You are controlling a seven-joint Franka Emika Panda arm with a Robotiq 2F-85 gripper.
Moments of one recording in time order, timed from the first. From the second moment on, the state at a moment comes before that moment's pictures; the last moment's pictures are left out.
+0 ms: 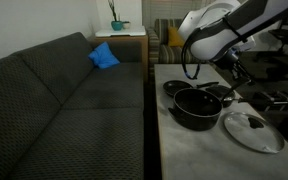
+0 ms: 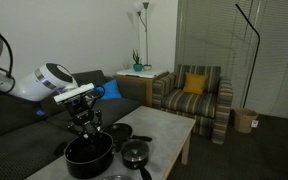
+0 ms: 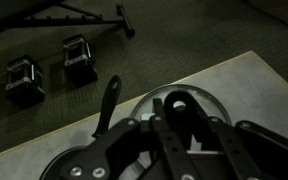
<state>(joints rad) 0.35 1.48 -0.17 -0.72 -0.55 1.56 -0.48</state>
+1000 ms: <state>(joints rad) 0.39 1.48 -0.05 -0.74 -0.61 1.49 -0.56</state>
